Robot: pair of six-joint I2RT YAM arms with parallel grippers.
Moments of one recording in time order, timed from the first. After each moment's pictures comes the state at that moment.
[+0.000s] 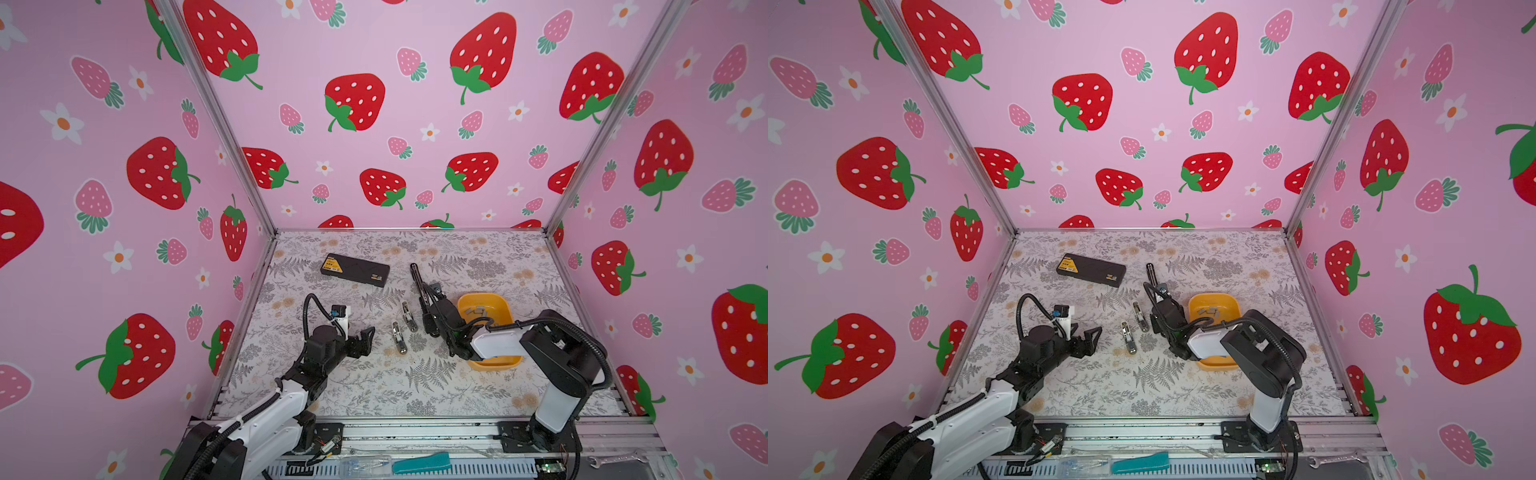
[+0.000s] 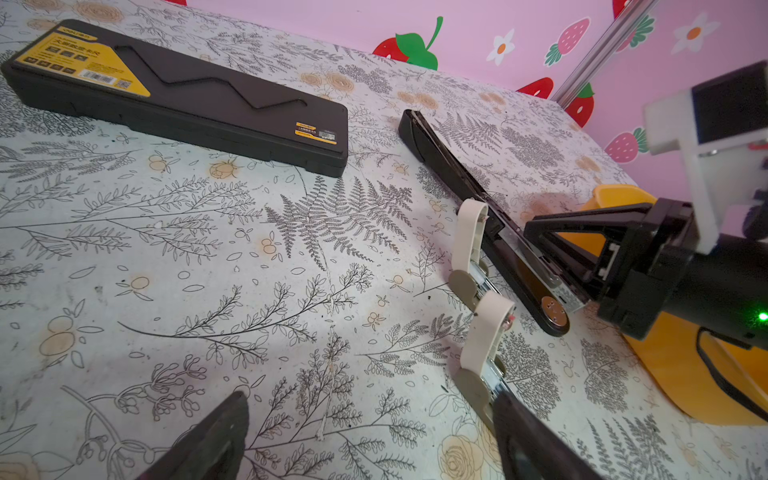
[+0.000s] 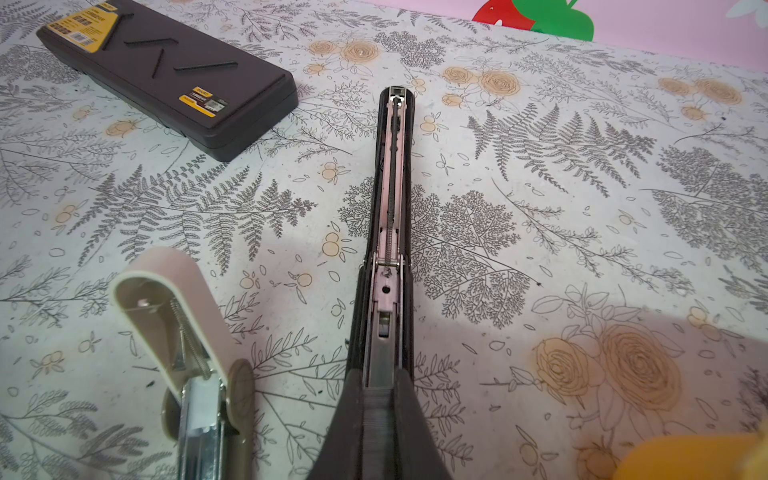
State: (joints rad) left arm -0.40 0.94 0.17 0.32 0.09 -0.30; right arm 0.91 1.77 0.73 0.46 0.42 0.25
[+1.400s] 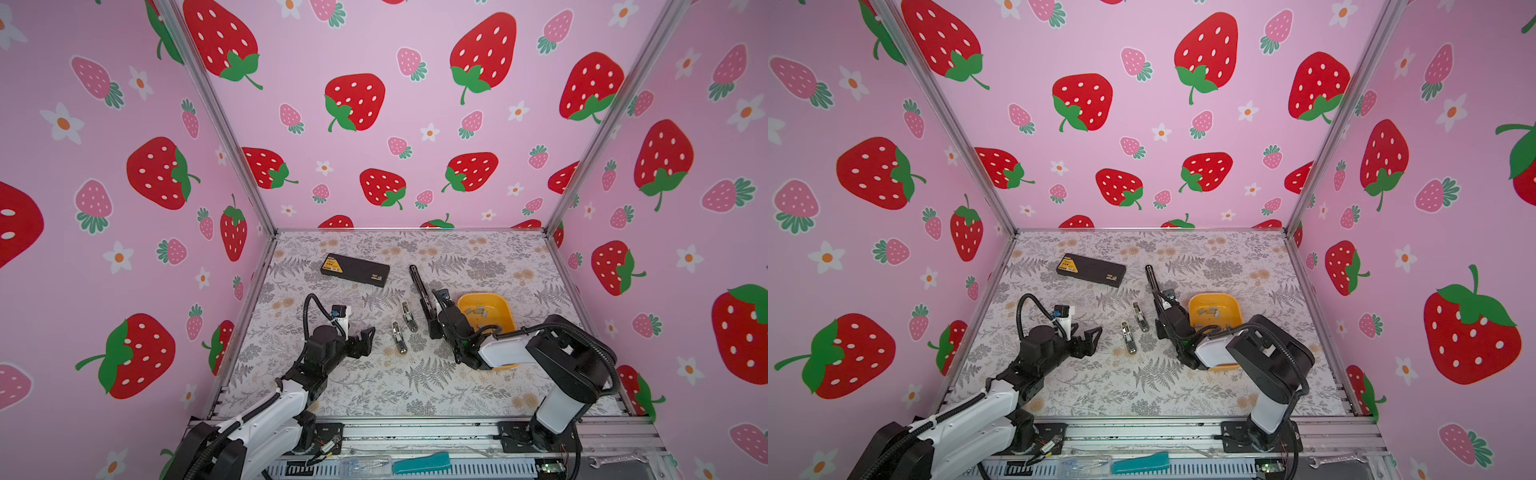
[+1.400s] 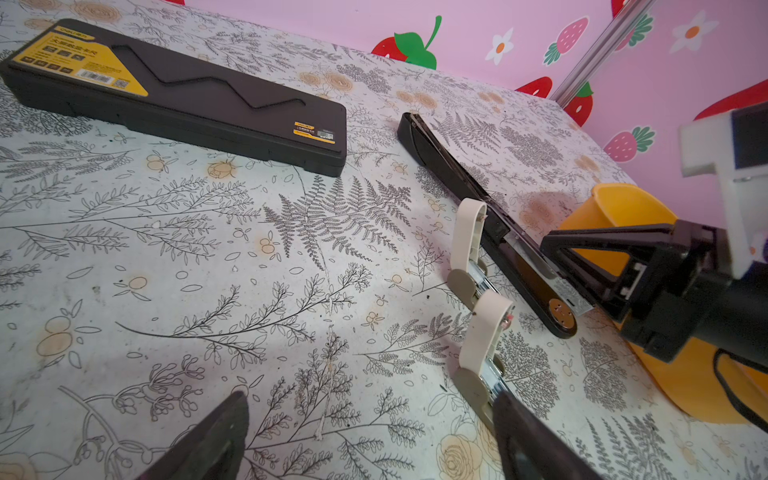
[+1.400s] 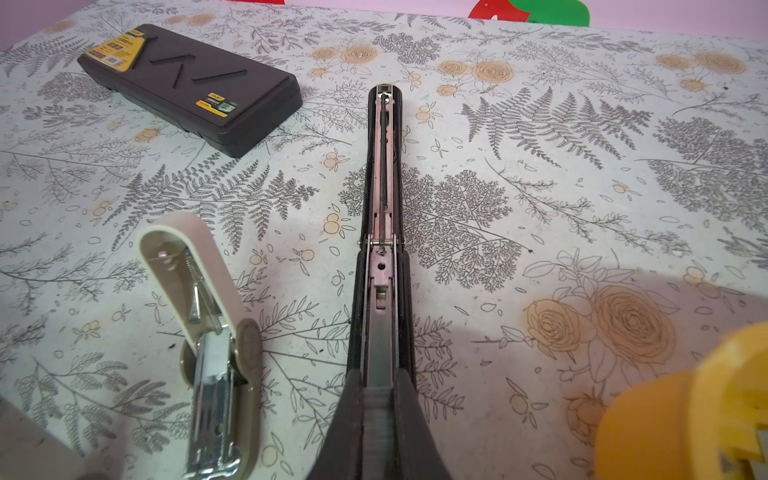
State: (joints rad) left arm -0.40 0.94 0.17 0.32 0.09 -0.30; right arm 0.91 1.72 0.59 0.60 0.38 0.30
